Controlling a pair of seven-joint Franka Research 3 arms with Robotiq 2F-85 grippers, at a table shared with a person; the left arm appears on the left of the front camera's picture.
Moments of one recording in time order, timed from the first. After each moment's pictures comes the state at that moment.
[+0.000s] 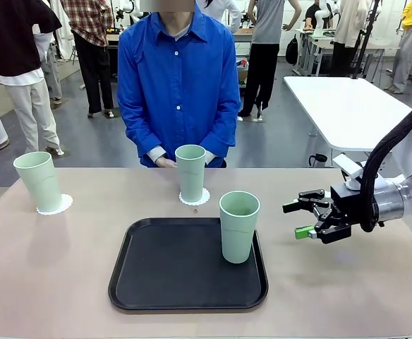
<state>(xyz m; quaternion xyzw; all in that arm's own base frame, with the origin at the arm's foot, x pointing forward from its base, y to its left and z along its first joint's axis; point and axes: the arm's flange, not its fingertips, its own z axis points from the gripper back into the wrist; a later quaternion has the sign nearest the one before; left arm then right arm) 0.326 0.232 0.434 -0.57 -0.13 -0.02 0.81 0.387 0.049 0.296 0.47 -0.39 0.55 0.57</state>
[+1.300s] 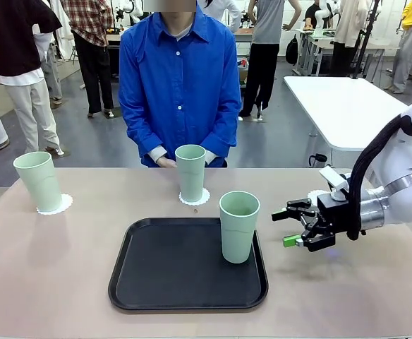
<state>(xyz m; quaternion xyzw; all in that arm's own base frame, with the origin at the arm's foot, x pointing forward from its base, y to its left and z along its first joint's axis) 0.326 0.232 0.434 -0.57 -0.13 -0.02 0.81 0.403 0.073 0.255 0.49 -0.39 0.55 0.55</state>
